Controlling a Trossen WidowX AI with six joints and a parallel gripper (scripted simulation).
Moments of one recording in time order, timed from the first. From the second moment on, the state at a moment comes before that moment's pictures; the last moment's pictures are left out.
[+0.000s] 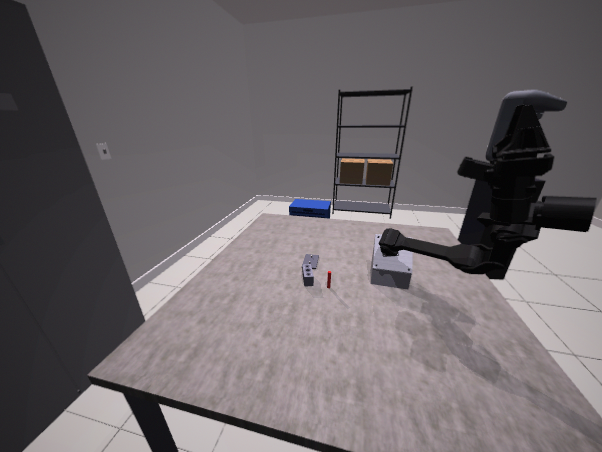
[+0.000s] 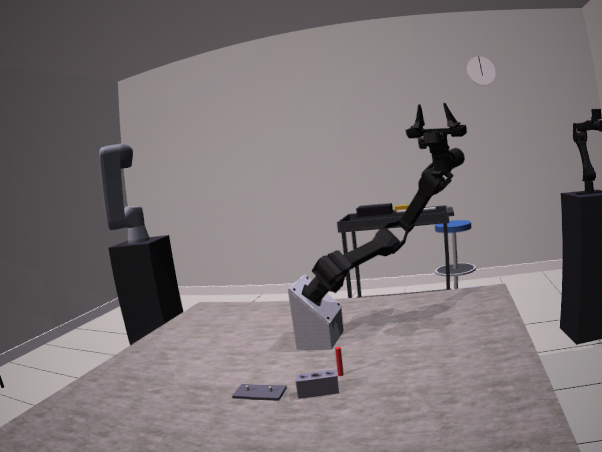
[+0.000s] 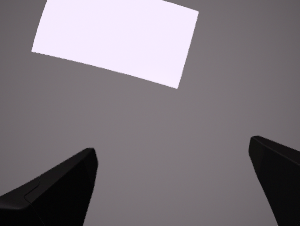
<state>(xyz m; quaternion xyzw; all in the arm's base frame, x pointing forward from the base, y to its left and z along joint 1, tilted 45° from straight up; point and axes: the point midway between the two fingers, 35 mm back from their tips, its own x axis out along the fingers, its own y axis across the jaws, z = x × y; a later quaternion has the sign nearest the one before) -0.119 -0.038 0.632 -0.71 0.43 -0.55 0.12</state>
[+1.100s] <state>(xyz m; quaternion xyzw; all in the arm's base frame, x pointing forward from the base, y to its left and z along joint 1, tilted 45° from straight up) 0.271 -0.152 0.463 -0.54 0.21 -0.17 0.80</state>
